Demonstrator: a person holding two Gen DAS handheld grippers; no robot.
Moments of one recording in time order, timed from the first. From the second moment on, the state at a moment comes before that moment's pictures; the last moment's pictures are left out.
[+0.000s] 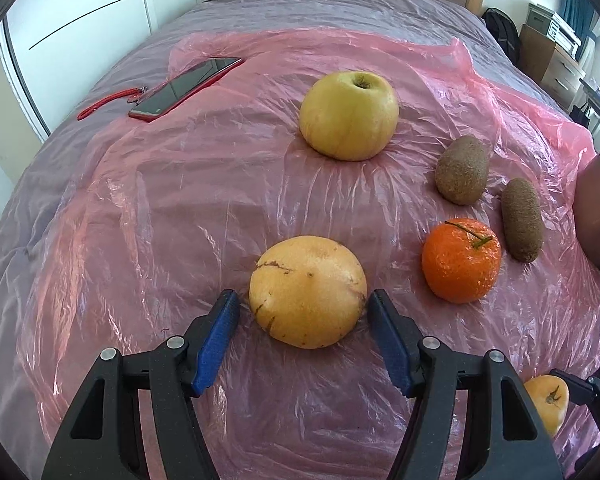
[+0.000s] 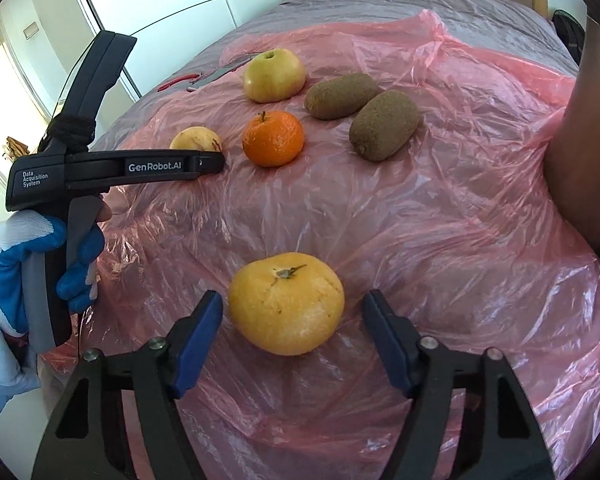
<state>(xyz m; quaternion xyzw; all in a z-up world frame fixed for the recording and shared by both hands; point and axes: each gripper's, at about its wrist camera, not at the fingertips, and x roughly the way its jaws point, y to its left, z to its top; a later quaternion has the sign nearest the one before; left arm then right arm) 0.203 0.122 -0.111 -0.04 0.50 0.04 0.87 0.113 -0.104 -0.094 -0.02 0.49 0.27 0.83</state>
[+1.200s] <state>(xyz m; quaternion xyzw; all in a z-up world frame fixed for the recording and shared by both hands) 0.144 0.119 -0.061 -0.07 0.45 0.03 0.89 0.087 -0.140 -0.067 0.02 0.49 0.28 0.82</state>
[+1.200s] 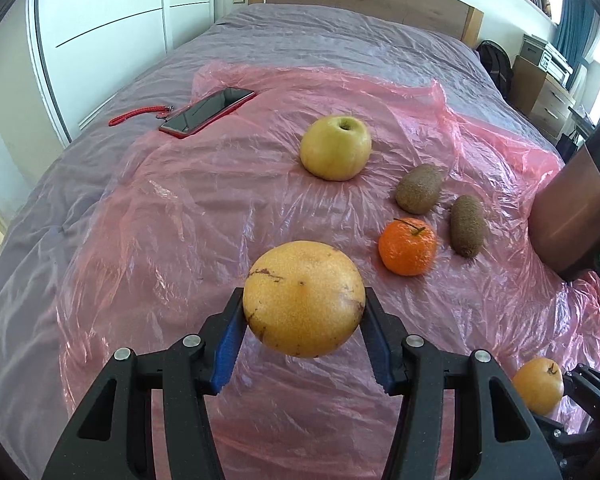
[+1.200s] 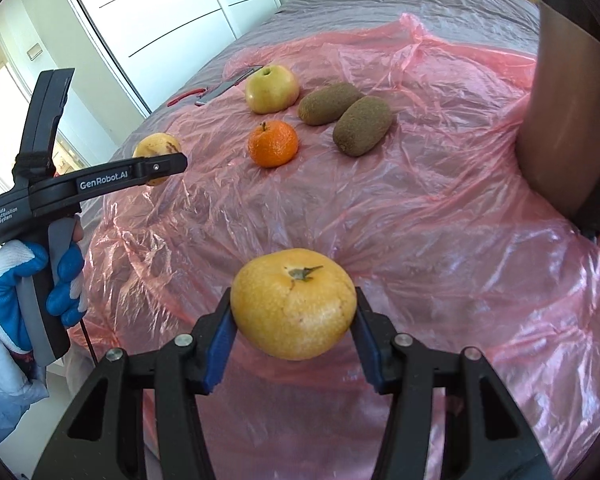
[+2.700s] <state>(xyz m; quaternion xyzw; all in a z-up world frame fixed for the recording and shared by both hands) 0.146 -0.344 -0.003 0.04 0.43 -0.28 0.86 0.091 -0.556 -0.005 0.10 0.36 -0.02 0.93</state>
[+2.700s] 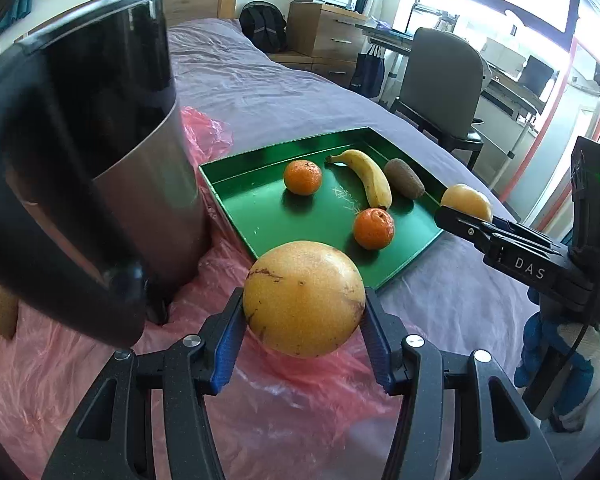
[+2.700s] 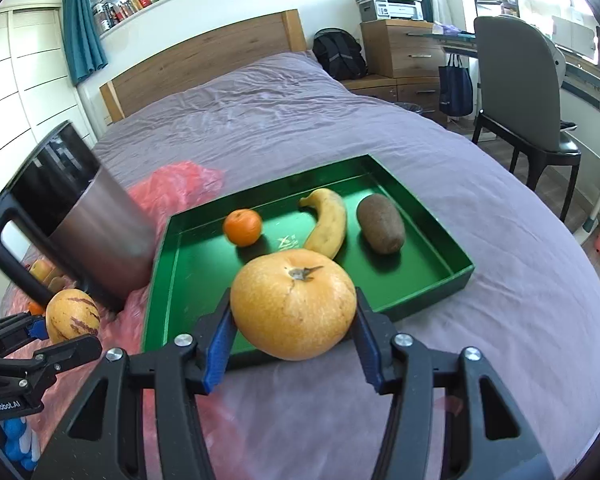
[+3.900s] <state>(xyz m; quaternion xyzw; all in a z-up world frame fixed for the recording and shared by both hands) 0.193 -0.426 -0.086 0.11 0.41 -0.24 0.87 0.167 -0.579 -0.072 0.01 0.41 -0.10 0.91</state>
